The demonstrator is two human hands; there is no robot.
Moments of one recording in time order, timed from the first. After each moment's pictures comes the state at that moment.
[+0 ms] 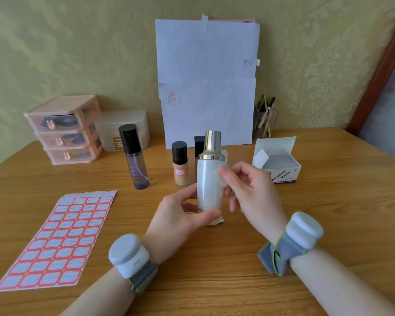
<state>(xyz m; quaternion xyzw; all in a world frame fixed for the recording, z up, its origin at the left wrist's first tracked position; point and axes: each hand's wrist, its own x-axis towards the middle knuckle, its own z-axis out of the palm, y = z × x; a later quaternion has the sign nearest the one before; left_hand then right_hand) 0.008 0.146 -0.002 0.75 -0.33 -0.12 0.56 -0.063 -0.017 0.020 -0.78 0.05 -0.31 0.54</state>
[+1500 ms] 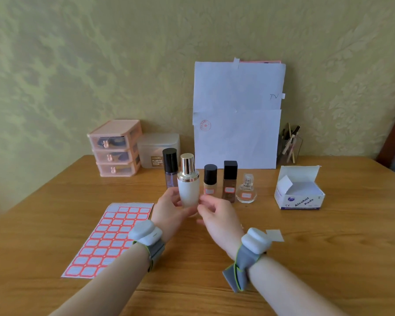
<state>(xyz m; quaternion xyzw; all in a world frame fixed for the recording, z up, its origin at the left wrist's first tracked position) 0.070 0.191 -0.008 0.80 -0.17 -0.01 0.58 -0.011 0.069 0.005 -0.82 0.08 -0.18 0.54</state>
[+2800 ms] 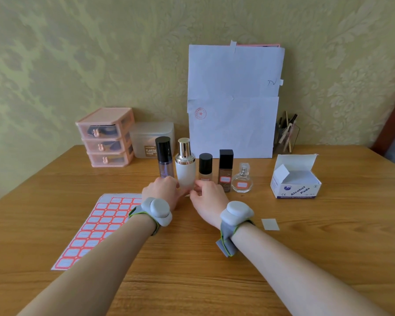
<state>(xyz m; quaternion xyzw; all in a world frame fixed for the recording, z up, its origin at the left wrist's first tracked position) 0.110 0.174 0.004 0.98 -0.16 0.05 0.11 0.024 0.059 0.006 -0.92 0.09 -0.14 0.35</state>
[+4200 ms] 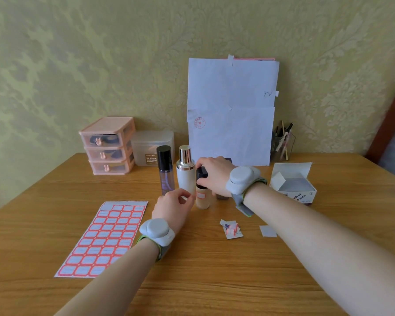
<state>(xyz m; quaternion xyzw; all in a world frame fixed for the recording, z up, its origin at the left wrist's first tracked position) 0.068 0.169 0.000 0.90 -0.16 0.04 0.40 0.037 0.025 0.091 -0.99 0.01 -0.07 0.11</state>
